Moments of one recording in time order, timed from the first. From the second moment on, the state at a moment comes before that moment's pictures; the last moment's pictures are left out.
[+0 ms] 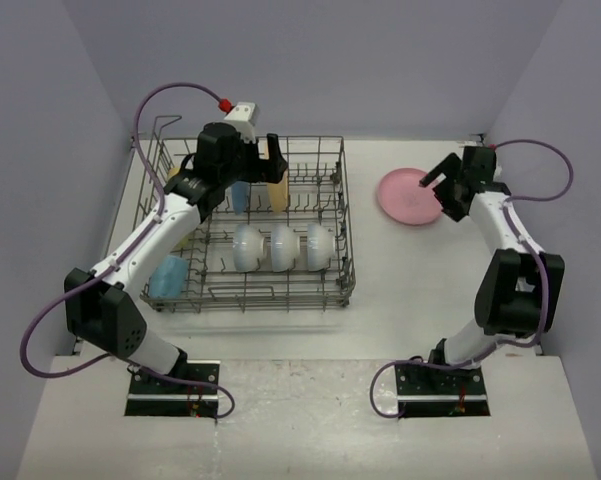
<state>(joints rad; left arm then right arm) -0.42 1.51 1.40 -0.27 0.05 -0.26 -0.16 1.67 1.24 -0.43 -0.01 0.76</state>
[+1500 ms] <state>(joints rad) -0.38 1.69 1.39 -0.19 0.15 -0.42 0.47 1.56 1.21 -0.46 0.04 0.64</state>
